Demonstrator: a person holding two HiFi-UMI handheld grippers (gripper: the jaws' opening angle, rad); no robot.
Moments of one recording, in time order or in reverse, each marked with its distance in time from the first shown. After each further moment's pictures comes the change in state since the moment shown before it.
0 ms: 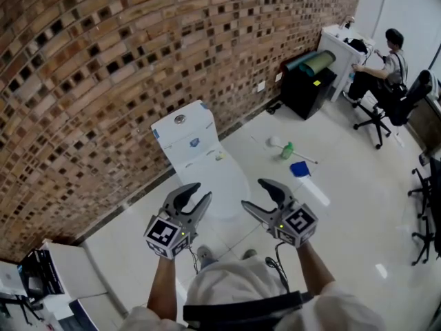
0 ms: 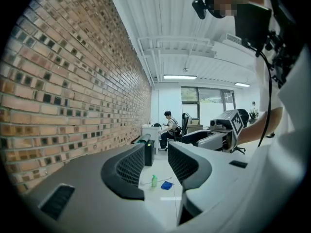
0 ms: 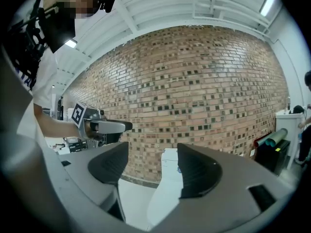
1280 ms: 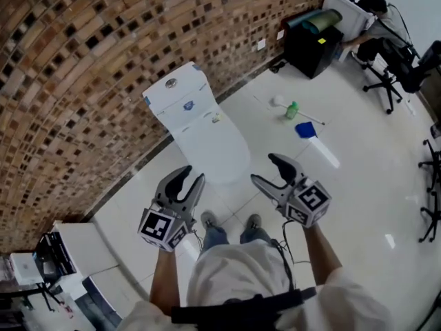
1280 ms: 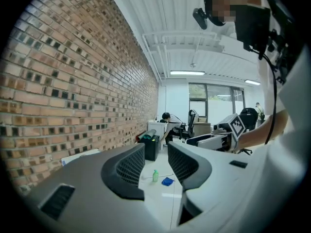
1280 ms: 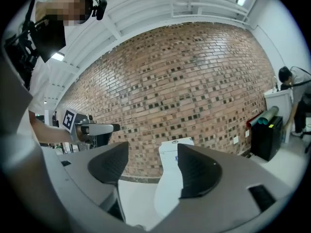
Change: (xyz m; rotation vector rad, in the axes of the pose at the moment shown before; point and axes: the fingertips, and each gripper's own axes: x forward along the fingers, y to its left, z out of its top) left arm 0.004 -0.039 -0.019 -0.078 0.061 0.089; right arm -0.051 -0.036 -0.044 0.172 -0.009 -0.036
